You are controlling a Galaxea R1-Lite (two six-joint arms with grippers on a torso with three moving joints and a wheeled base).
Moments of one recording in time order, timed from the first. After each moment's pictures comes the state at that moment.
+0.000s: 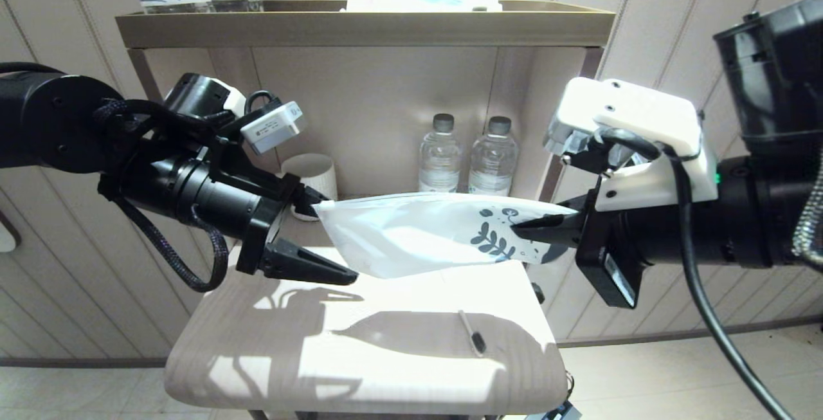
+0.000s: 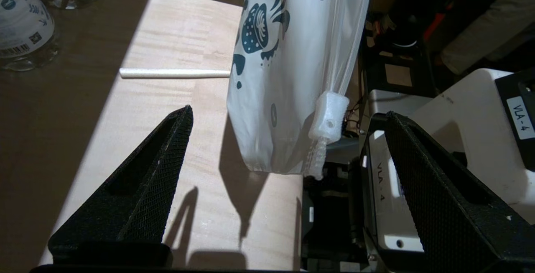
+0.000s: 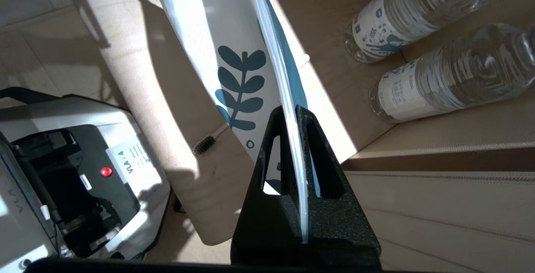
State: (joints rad) left arm -0.37 1.78 -1.49 0.60 -1.04 0.72; right arm 0.72 1.44 -1.33 0.35 -0.01 -0.44
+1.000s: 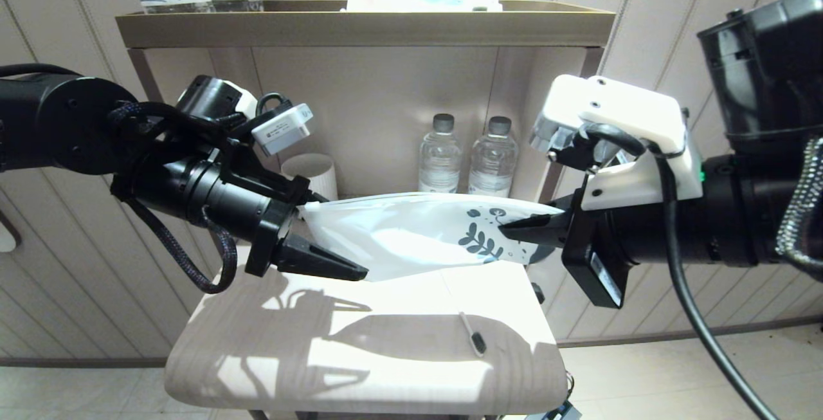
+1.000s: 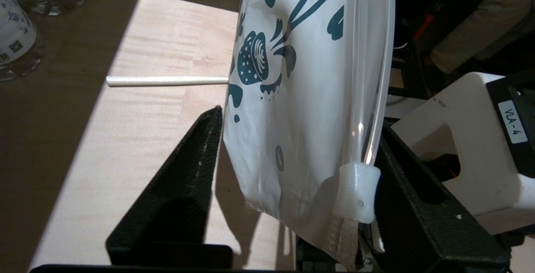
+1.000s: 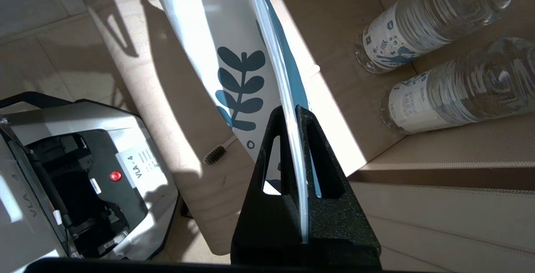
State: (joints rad) left arm -0.39 1.80 -1.50 0.60 -1.05 0.72; right arm 0.74 1.46 -1.35 0.35 0.00 -0.42
